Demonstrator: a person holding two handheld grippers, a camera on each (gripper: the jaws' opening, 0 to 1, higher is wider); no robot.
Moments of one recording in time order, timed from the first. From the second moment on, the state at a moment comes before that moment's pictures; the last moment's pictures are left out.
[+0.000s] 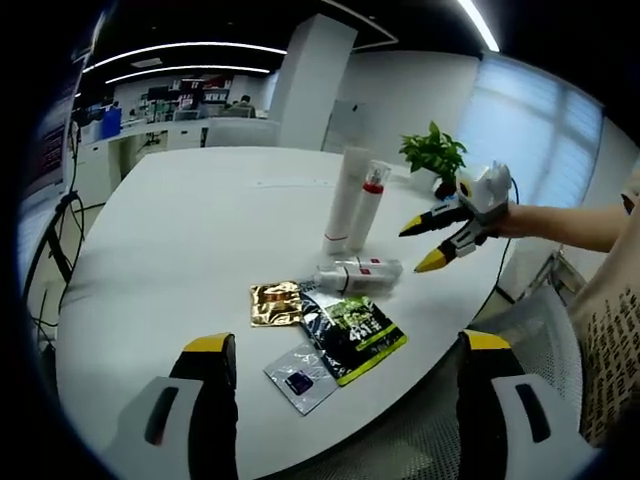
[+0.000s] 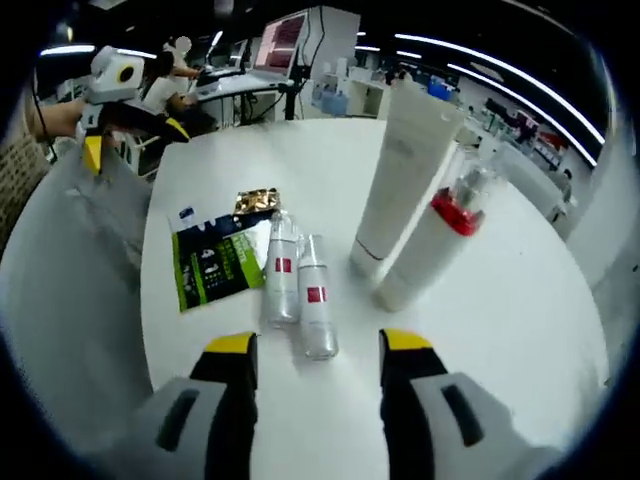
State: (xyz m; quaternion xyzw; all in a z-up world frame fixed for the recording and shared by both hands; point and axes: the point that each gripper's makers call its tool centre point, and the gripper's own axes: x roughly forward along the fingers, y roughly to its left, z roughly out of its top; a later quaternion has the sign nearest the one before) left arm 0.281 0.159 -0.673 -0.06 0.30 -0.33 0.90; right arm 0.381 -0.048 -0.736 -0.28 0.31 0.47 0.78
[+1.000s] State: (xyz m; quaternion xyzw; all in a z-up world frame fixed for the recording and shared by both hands) left arm 0.287 0.137 -0.656 -0.14 0.27 -0.35 0.89; right arm 0.393 -0.028 -0.771 -0.22 0.35 0.46 0.78
